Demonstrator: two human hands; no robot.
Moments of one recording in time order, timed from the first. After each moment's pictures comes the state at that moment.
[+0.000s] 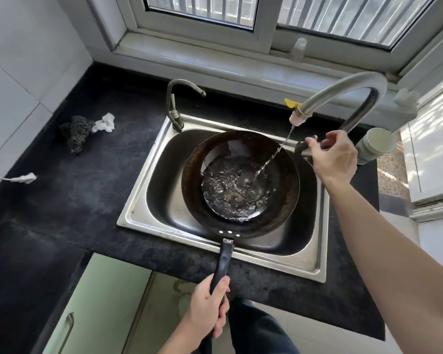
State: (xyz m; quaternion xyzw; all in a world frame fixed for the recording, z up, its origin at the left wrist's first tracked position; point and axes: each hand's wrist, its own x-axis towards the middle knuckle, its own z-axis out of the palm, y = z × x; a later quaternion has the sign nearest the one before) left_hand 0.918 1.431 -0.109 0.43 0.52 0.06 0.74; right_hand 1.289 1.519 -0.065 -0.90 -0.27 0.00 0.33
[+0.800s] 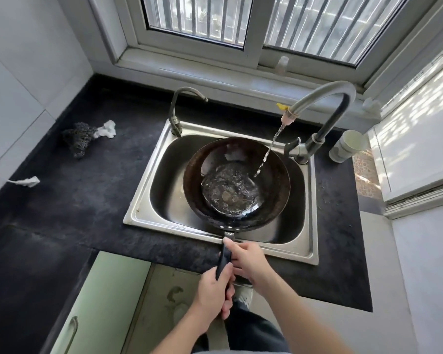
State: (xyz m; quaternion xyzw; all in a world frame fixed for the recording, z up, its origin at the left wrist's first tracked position) left_hand 0.908 1.429 -0.095 0.41 0.50 0.07 0.76; right_hand 1.037 1.418 -0.105 -0.72 -0.02 0.57 0.40
